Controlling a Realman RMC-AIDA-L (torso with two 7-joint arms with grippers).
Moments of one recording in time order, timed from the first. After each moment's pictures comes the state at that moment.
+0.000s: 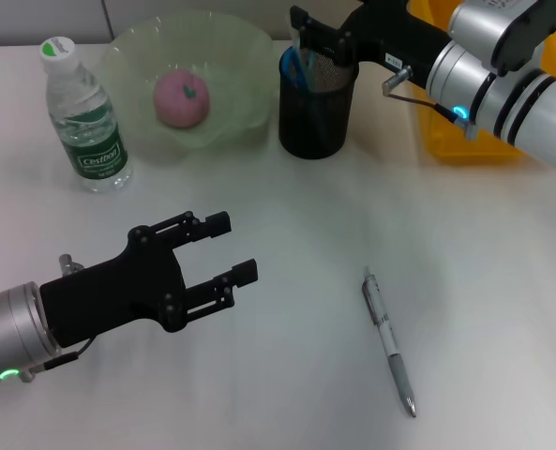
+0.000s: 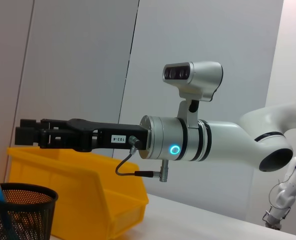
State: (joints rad) left arm -0.39 -2.07 0.89 0.28 1.60 1.64 -0.86; right arm 0.91 2.09 -0.75 -0.05 -1.21 -0.96 0.59
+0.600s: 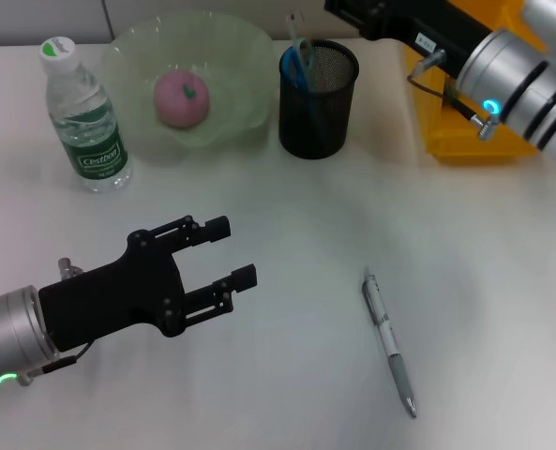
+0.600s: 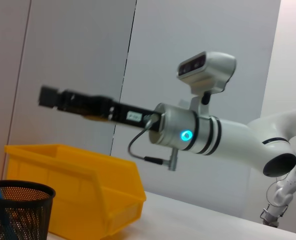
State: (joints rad) left arm -0.38 -2.07 0.89 0.28 1.60 1.64 -0.86; right arm 0.84 2.09 -0.75 -0.08 -1.14 -1.13 0.73
